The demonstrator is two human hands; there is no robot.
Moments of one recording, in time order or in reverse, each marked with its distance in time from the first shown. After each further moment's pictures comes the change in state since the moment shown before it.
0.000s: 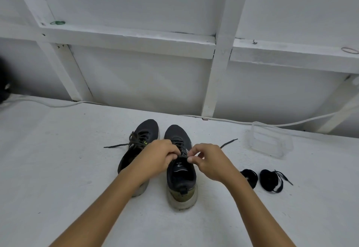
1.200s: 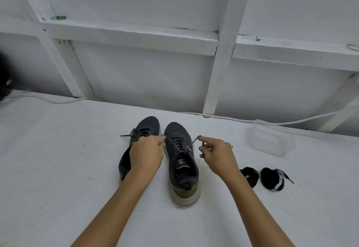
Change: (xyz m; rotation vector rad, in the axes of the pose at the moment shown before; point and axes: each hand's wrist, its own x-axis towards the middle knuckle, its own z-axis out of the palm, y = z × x) left_hand -0.005 -0.004 0.015 0.038 0.397 -0.438; right_hand 0.007 0.017 0.006 0.101 0.268 0.079
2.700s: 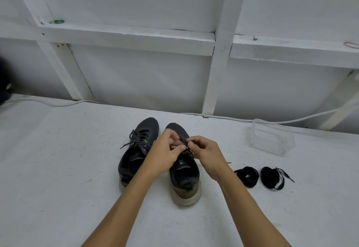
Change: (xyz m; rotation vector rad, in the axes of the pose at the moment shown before) left_hand 0.002 0.023 0.013 -0.654 -0.336 -0.008; right_hand 0.006 -0.005 0.023 0.668 -0.170 0.052
